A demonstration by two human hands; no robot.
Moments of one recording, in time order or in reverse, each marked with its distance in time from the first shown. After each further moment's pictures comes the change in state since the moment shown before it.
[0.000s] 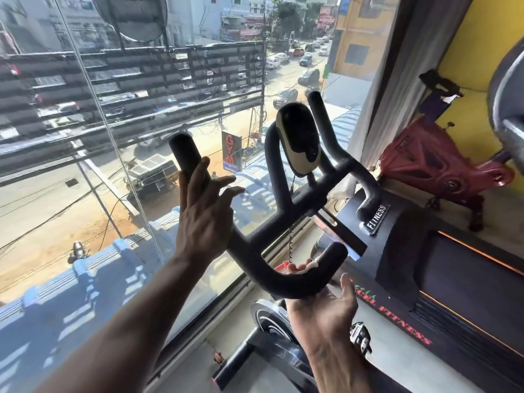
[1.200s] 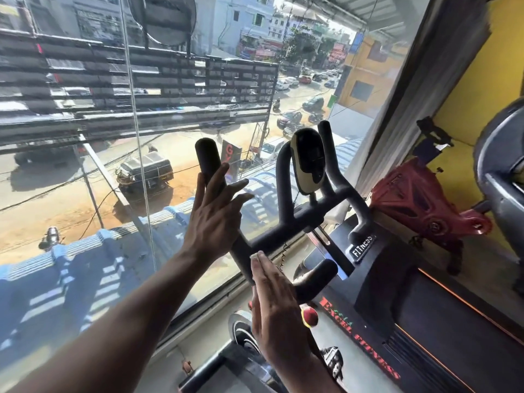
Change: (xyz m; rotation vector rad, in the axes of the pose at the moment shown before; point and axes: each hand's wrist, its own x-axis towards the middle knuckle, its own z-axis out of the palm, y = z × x) left_hand -0.003 -0.001 0.001 -0.034 0.002 0.016; right_hand 0.001 0.032 -0.016 -2.023 -0.631 -1.341
